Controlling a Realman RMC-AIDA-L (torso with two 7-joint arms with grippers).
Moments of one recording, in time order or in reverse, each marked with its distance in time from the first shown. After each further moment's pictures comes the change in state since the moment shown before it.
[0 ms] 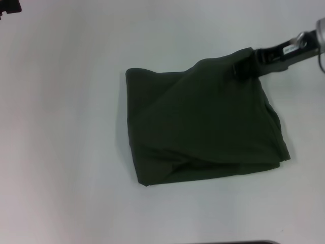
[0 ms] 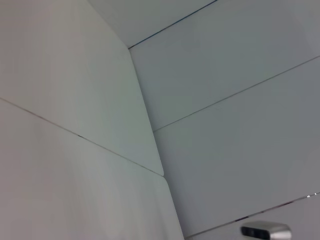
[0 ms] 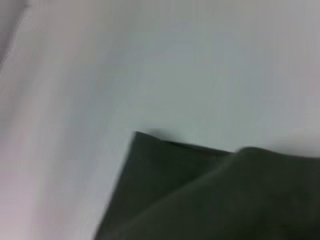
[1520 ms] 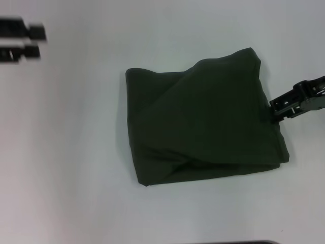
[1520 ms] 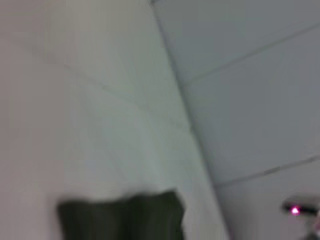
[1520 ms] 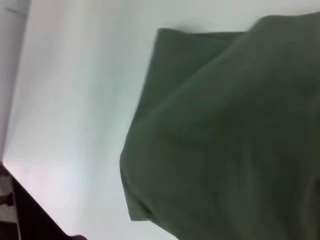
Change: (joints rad) left arm 0.025 0.000 0.151 0.006 0.062 0.000 0.014; right arm -0.046 -0.058 0.135 -0.010 -0.093 -0.360 -0.017
